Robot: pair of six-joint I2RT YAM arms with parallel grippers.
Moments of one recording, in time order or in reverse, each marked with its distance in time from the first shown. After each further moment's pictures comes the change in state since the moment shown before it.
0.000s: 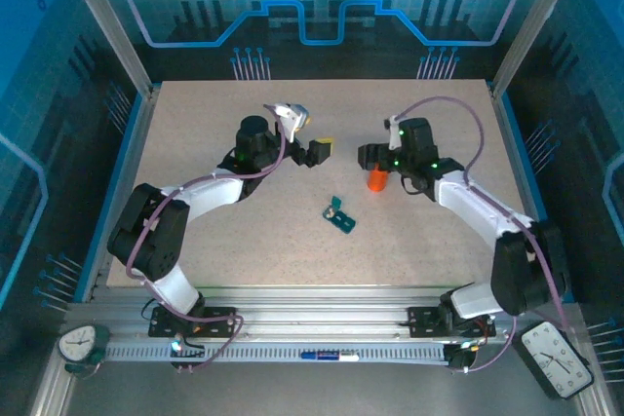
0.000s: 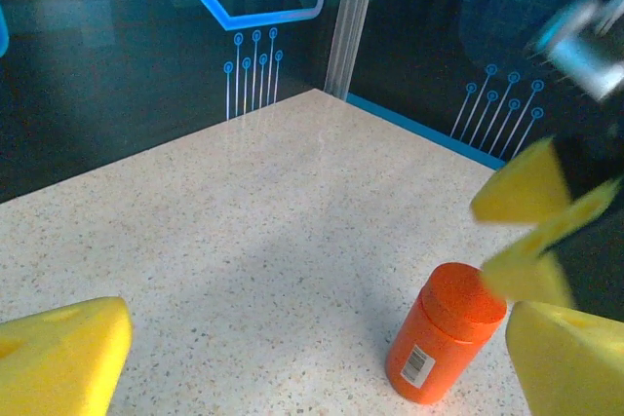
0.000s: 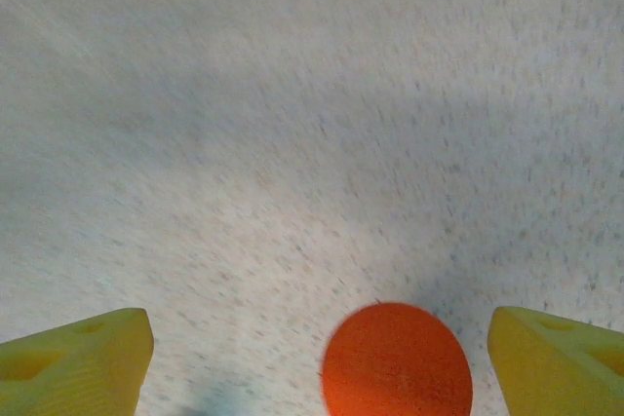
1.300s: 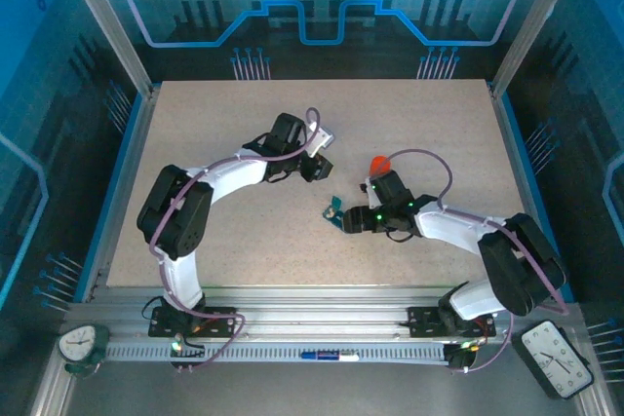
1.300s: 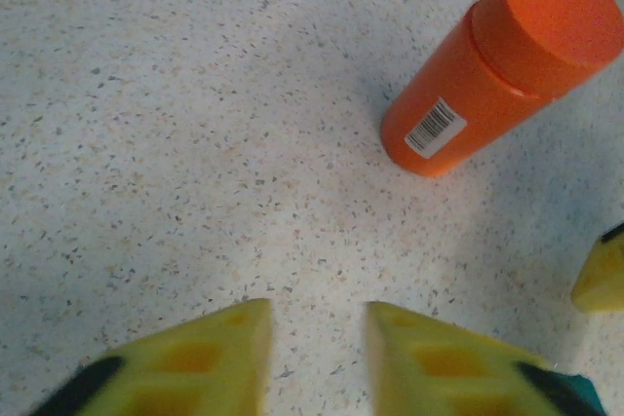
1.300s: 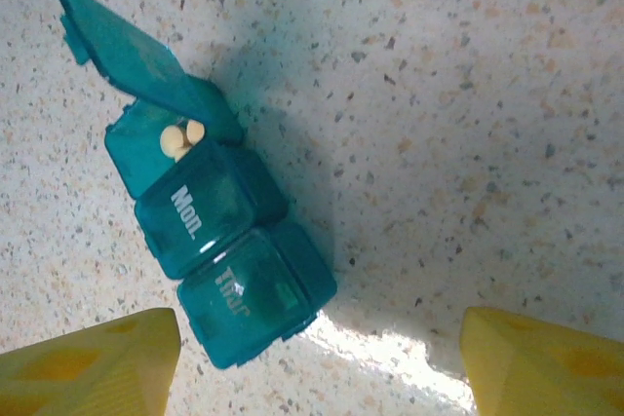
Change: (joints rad) left arm -0.075 0.210 0.306 -0.734 -0.031 0.177; right arm 0.220 0.053 -0.325 -0.008 -0.114 0.179
